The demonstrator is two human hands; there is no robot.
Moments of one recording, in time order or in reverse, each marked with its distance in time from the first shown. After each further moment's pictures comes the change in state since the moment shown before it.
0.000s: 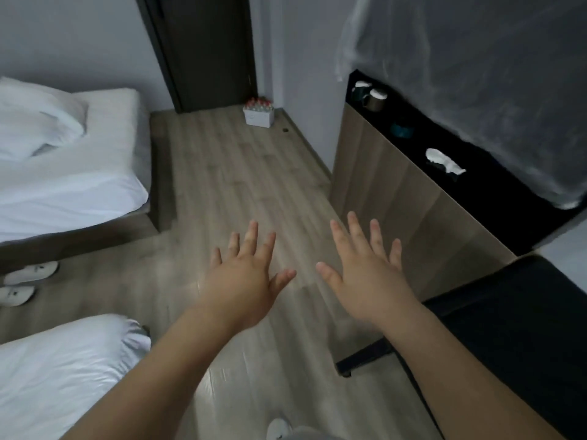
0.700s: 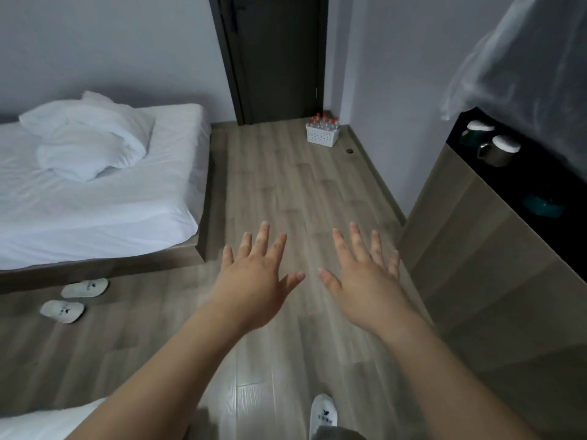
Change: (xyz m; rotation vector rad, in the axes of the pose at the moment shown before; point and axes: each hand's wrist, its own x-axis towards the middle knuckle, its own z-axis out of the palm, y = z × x) left_hand 0.306 -0.182 -0.090 -0.017 0.013 -0.163; right_hand 0.395 -0.113 -0.013 0.065 -0.070 -0.147
